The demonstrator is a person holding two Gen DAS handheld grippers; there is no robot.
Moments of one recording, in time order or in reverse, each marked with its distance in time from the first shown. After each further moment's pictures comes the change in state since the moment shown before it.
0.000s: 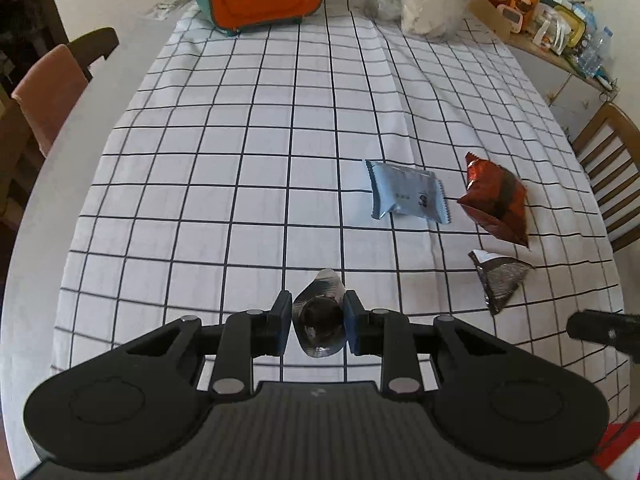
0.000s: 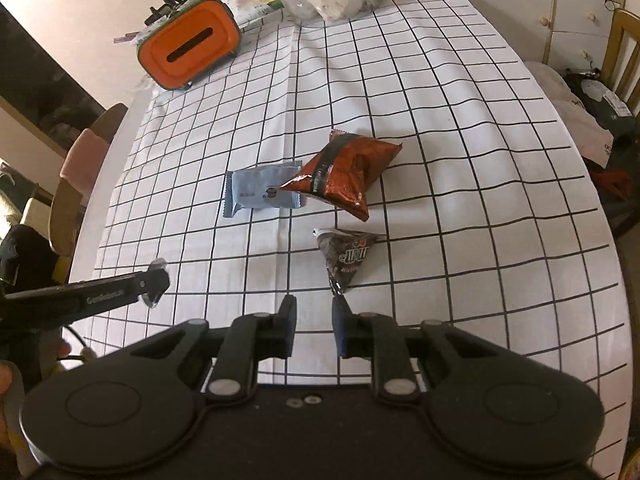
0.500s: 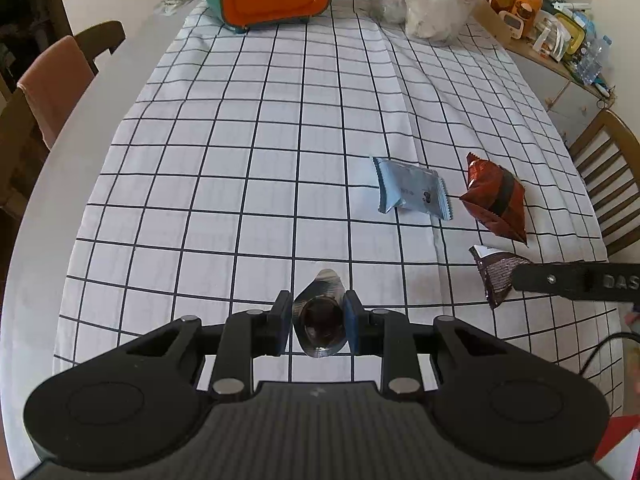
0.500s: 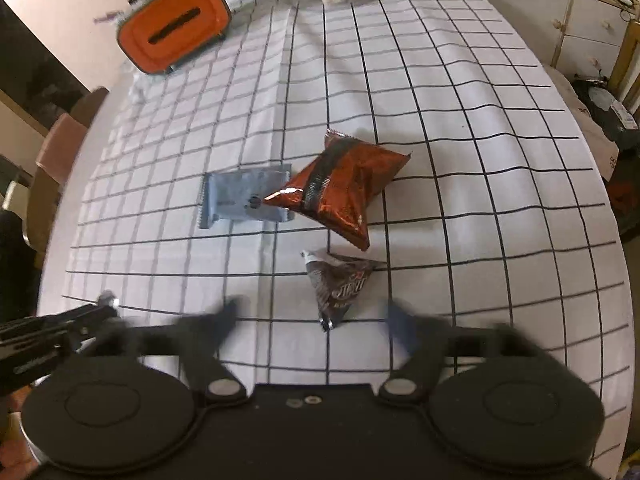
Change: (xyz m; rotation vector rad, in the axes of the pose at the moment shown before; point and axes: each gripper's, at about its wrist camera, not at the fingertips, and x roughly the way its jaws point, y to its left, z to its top) left arm -0.001 0.013 -0.006 -0.016 0.007 -0.021; right arm 0.048 0.004 0.027 -0.039 0.052 -0.061
